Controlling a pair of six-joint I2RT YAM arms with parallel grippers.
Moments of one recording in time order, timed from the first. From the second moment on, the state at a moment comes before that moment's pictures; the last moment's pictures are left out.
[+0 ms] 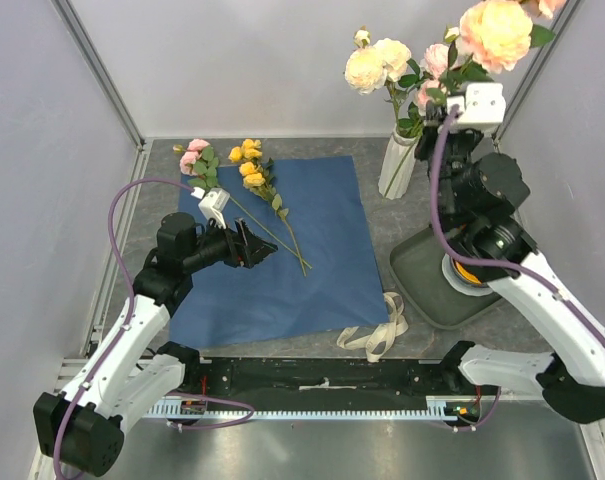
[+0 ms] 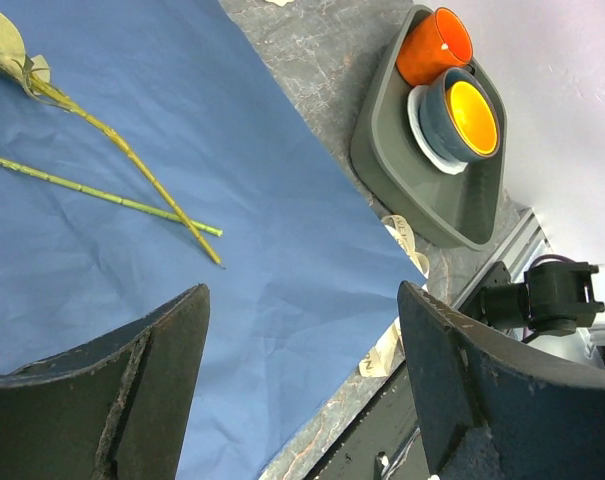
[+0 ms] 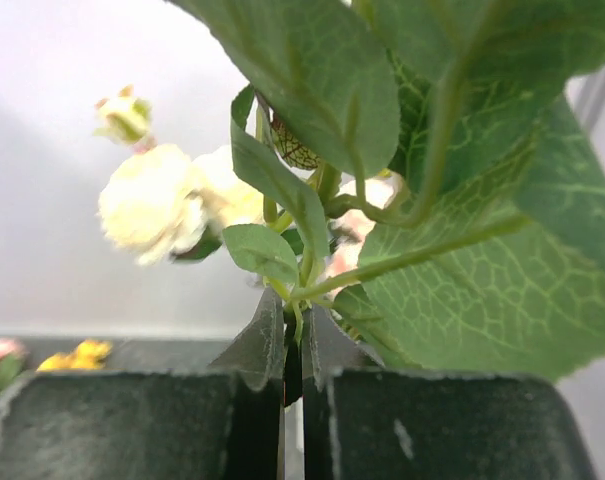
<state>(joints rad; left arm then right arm) -0.31 0.84 0.68 -0.18 0.52 -0.45 0.76 1.09 1.46 -0.01 0.72 -0.22</state>
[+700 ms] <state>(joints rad) -0.31 0.85 0.68 -0.19 0.50 -0.44 0.48 1.46 1.71 0.40 0.78 -0.39</state>
